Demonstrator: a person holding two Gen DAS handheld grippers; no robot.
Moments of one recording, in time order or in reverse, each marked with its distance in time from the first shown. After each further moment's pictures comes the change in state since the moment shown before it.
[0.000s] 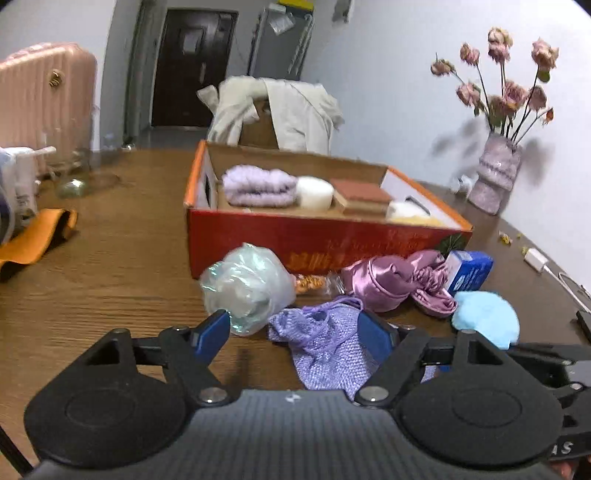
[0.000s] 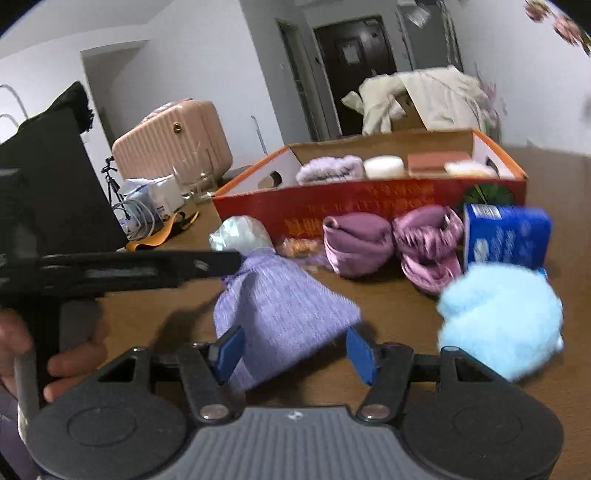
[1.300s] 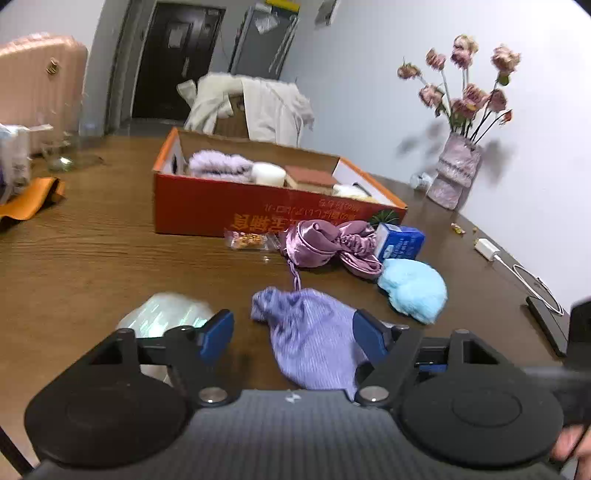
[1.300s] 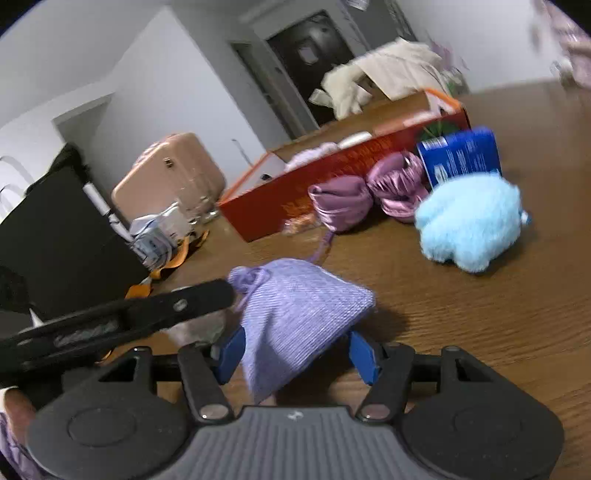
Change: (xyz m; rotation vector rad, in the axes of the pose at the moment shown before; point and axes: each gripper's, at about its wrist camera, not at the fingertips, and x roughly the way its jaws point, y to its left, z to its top) left arm -0.048 -0.034 -0.035 -0.049 0.004 -0.087; right arm -0.041 -0.011 -0.044 0.298 -0.019 0.061
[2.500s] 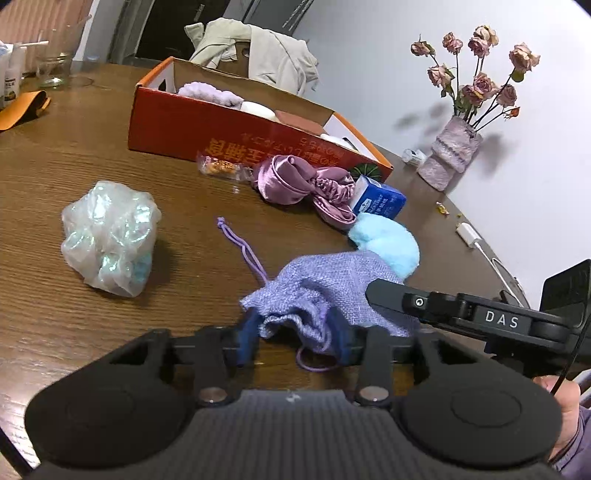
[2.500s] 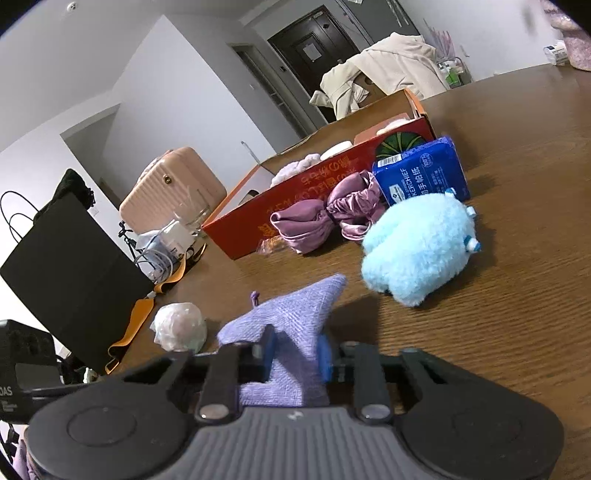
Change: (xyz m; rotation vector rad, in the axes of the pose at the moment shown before) left arm 0.005 -0.015 -0.031 -0.149 0.127 -0.078; right arm -0.019 -0.054 0.026 0.018 0.014 0.082
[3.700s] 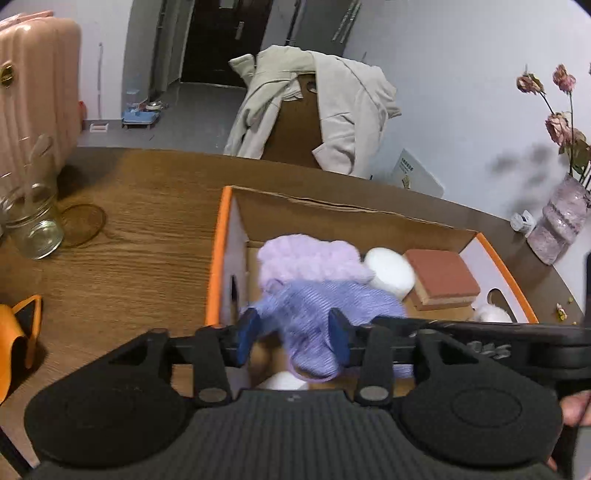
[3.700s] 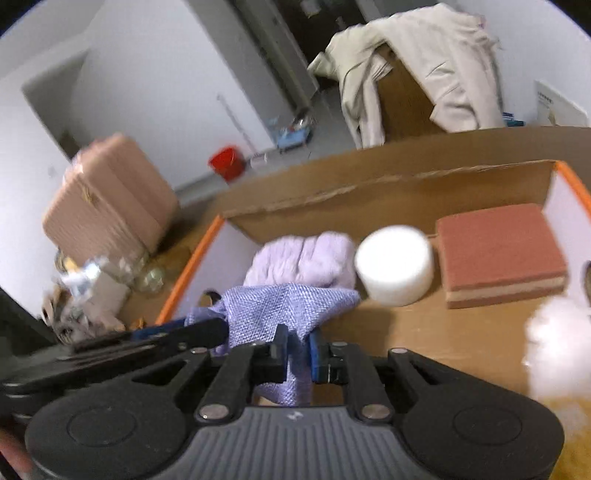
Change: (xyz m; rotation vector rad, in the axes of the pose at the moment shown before) left arm 0.112 0.094 0.248 0.039 -0.029 0.239; right arm 0.249 0.032 0.212 -0.092 0.201 -0.134
